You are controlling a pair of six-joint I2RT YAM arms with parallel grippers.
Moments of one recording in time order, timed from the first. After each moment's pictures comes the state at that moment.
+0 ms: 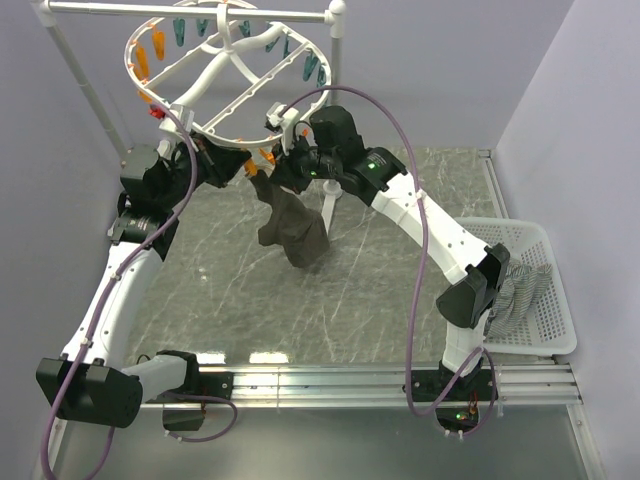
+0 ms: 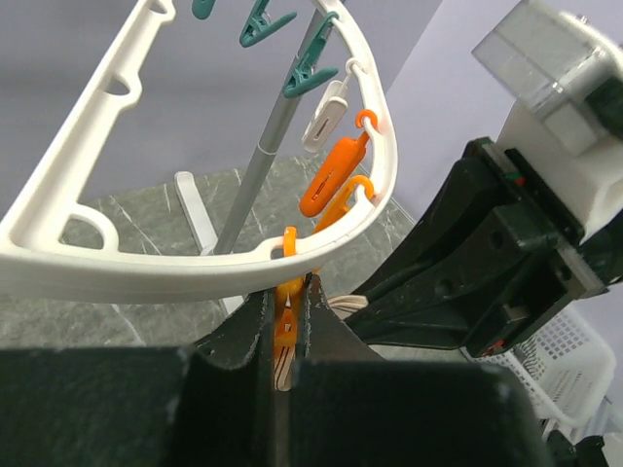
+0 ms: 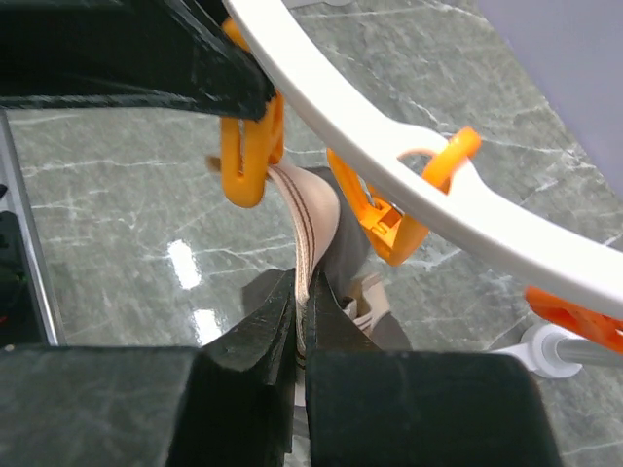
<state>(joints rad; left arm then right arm) -0.14 1.15 1.18 0.04 0.56 -0.43 0.75 1.85 2.05 -0.62 -0.35 -0.14</state>
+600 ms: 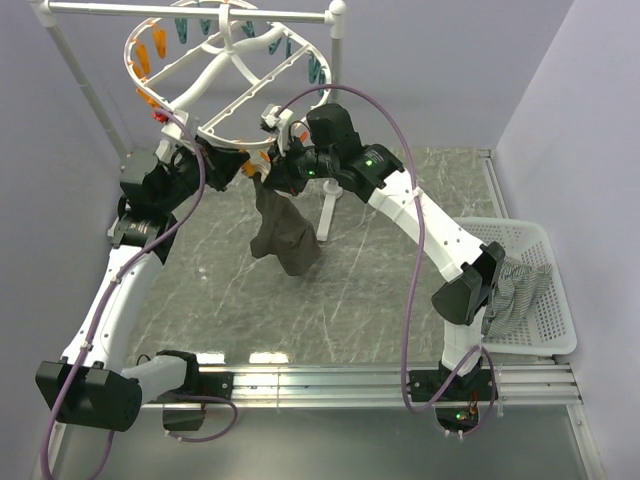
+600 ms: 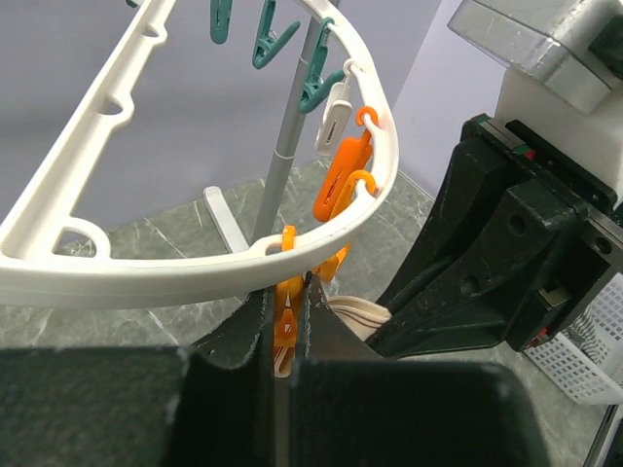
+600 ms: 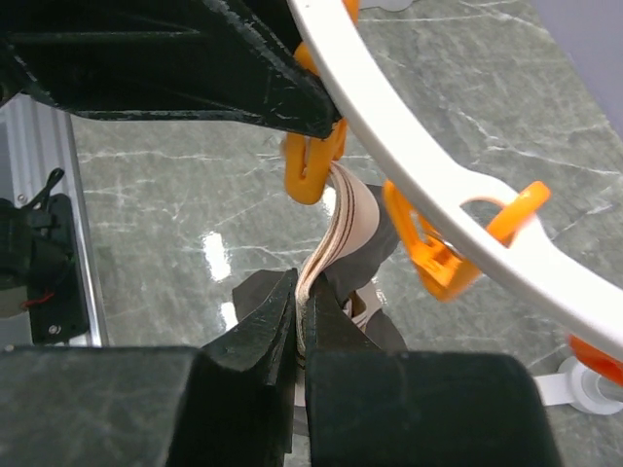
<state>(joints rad) -0.14 1.13 1.16 0.07 0.57 -0.30 0.75 1.89 2.12 -0.66 -0.45 -0.14</state>
